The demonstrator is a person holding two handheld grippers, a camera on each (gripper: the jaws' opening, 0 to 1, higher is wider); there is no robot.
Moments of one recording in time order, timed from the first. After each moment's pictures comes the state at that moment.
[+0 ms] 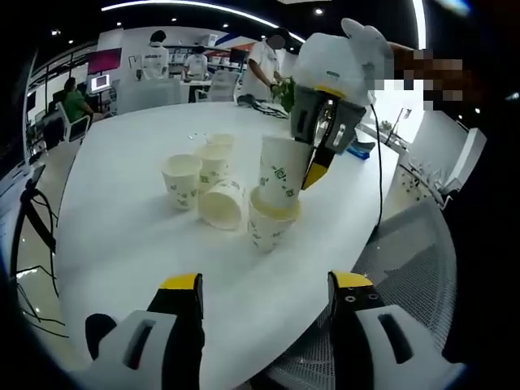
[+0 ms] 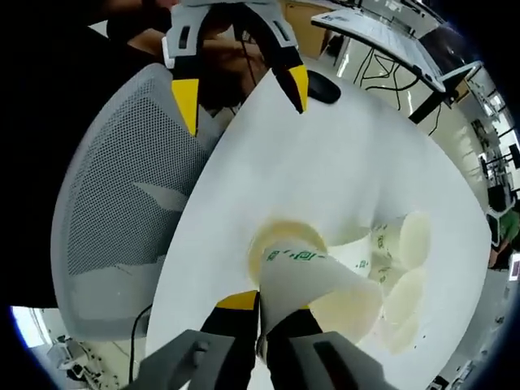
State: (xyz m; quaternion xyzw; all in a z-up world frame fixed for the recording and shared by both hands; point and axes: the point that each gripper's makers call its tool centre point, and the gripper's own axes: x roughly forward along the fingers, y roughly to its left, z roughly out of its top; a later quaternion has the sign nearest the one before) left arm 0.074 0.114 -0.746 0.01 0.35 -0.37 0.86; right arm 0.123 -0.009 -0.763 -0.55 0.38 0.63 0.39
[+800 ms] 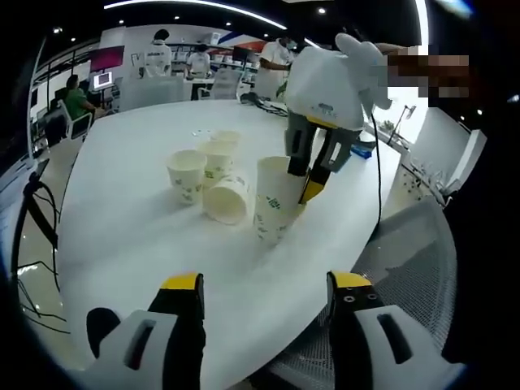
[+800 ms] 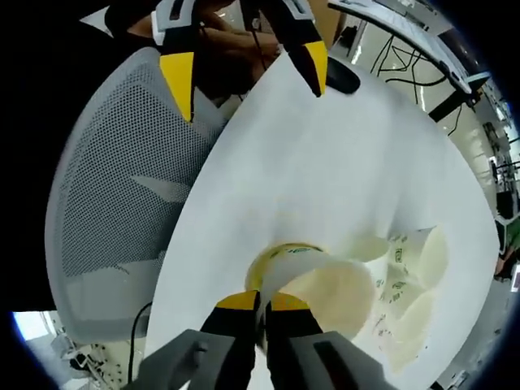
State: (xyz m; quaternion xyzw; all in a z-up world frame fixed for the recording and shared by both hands) left arm 0.073 0.121 -0.750 0.01 0.35 -0.37 0.86; right arm 0.115 0.001 -0.787 -0.56 0.40 0.63 0.36
